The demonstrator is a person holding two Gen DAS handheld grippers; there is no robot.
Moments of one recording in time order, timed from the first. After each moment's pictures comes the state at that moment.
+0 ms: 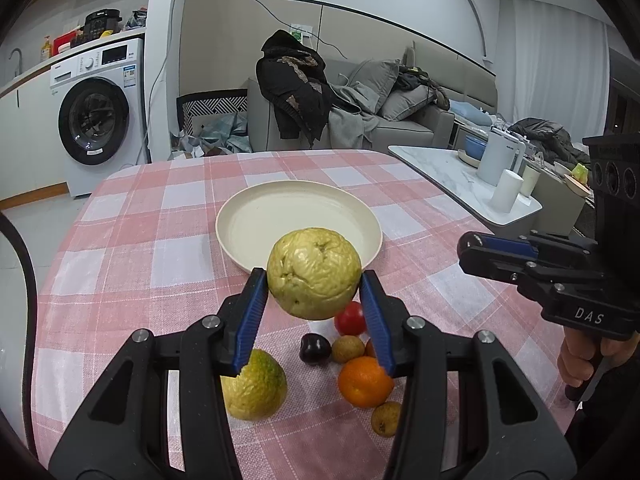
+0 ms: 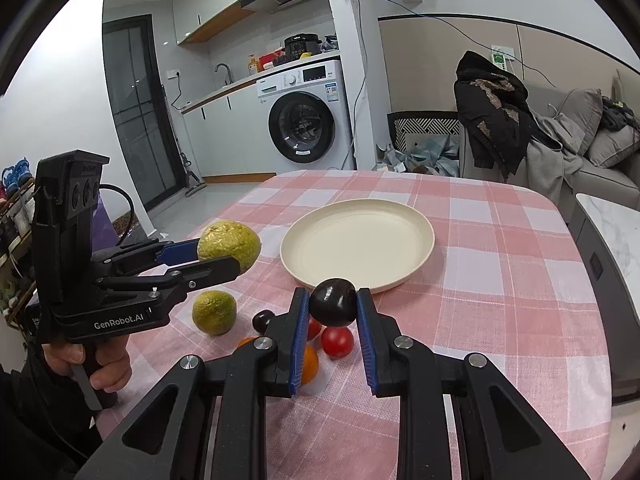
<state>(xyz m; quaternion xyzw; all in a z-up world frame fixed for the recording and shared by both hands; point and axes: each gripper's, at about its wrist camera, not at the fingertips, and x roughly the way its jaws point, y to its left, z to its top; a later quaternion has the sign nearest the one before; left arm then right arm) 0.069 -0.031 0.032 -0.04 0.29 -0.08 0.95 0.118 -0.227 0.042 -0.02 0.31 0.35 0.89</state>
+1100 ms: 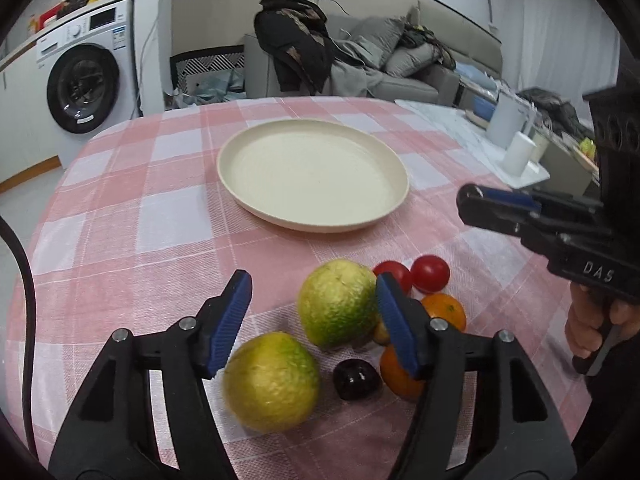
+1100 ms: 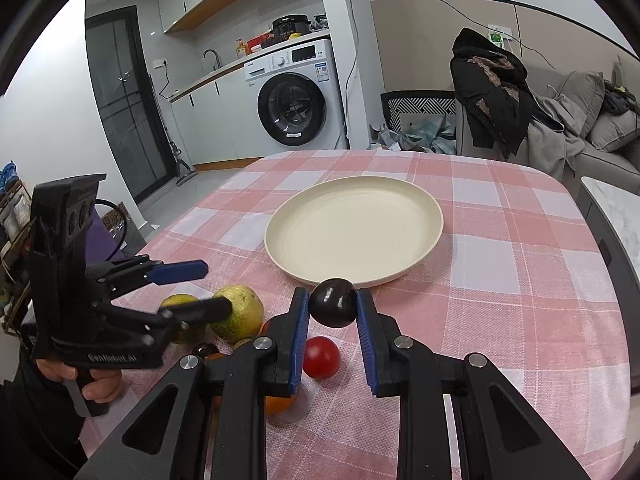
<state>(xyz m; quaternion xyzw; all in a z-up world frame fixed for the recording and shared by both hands) 0.109 -0.016 -0.018 -0.03 0.37 -0.09 0.92 0.153 -0.208 0.020 -0.03 0.34 0.33 0.88</state>
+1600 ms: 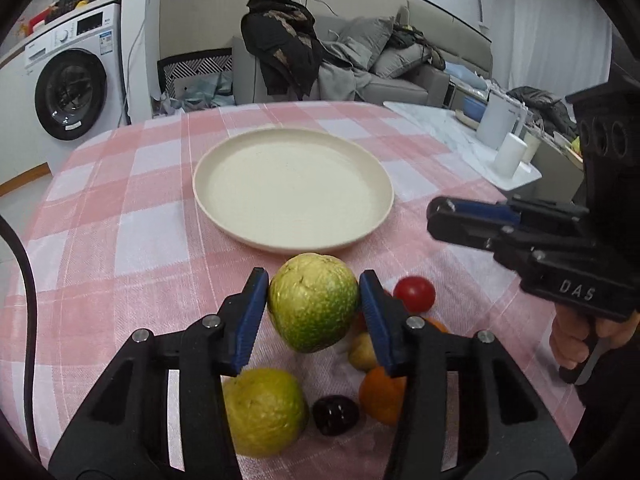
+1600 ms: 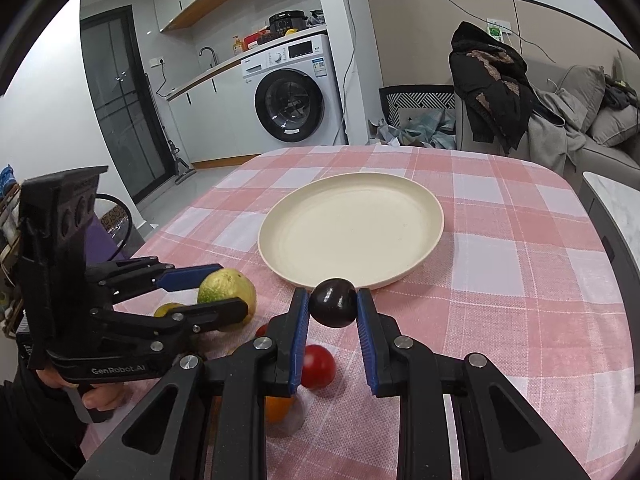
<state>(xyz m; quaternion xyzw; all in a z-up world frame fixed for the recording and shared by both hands) 0.126 -0.029 -0.010 -0.03 0.36 -0.10 0.93 0.170 -0.203 0.014 -0.02 0.35 0.33 0.87</state>
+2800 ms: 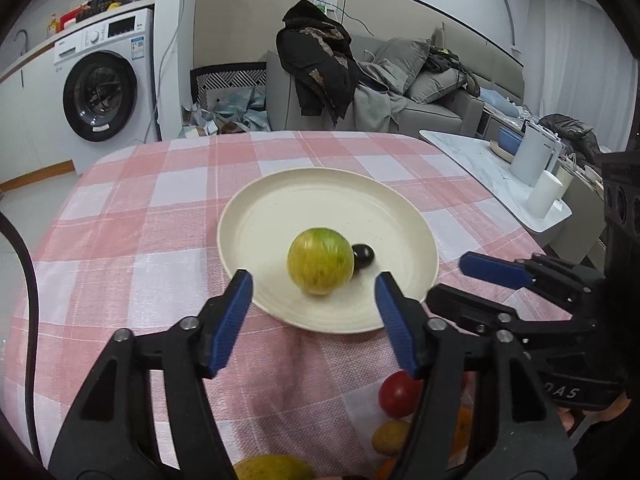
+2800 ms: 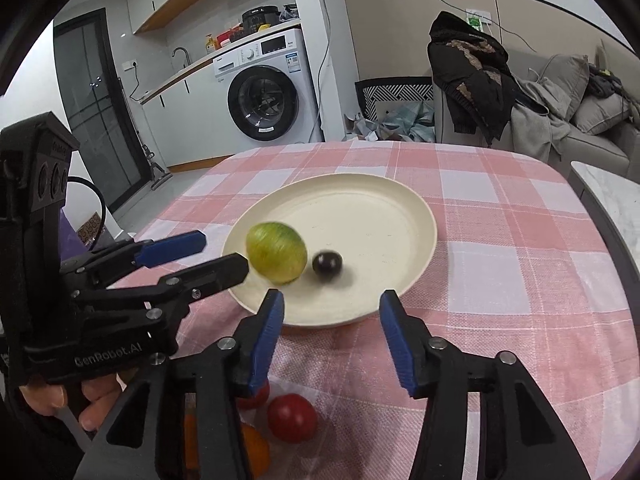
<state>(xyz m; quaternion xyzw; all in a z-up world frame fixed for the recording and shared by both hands) 0.177 -0.018 0.001 -0.05 0.34 -0.04 0.94 0.195 -0.187 0.005 -0.02 0.36 0.29 0.89</state>
